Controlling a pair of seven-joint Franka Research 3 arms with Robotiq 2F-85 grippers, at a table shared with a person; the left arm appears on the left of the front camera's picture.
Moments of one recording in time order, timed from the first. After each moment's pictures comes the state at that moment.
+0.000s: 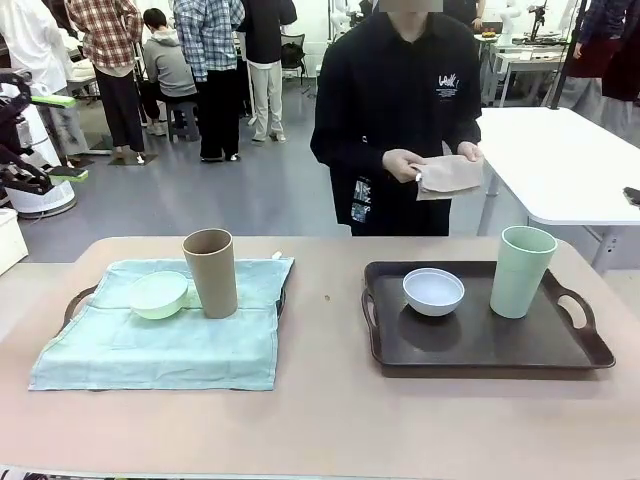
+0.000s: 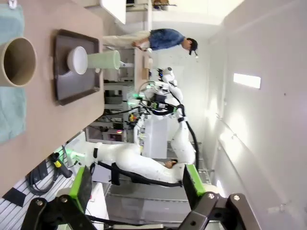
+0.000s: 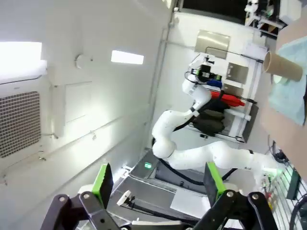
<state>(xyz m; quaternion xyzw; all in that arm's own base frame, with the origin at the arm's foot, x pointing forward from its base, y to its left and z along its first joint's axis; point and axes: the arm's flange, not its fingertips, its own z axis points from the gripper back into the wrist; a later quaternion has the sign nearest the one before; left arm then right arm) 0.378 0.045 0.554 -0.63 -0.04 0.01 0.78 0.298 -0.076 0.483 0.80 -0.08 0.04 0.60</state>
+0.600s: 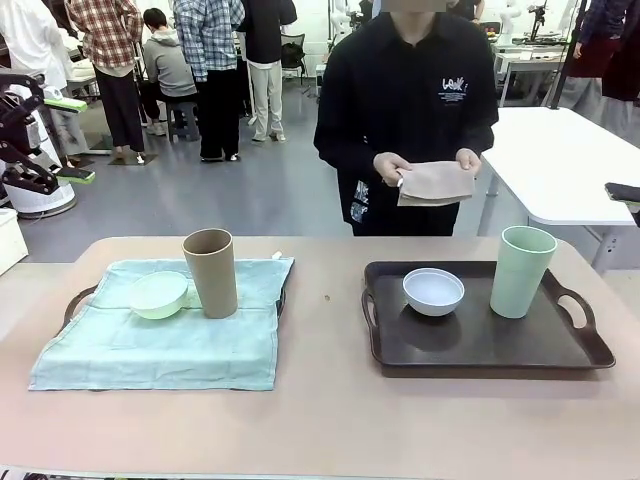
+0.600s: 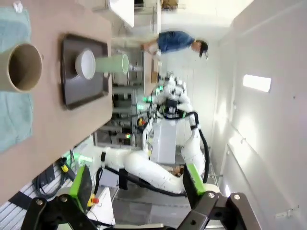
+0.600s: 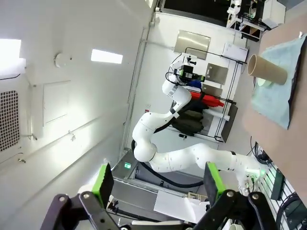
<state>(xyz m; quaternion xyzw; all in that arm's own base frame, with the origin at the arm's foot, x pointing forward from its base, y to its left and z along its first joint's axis) 0.381 0.043 0.558 -0.62 -0.06 0.02 0.79 0.300 -0.063 0.500 0.77 -0.10 0.05 0.63</state>
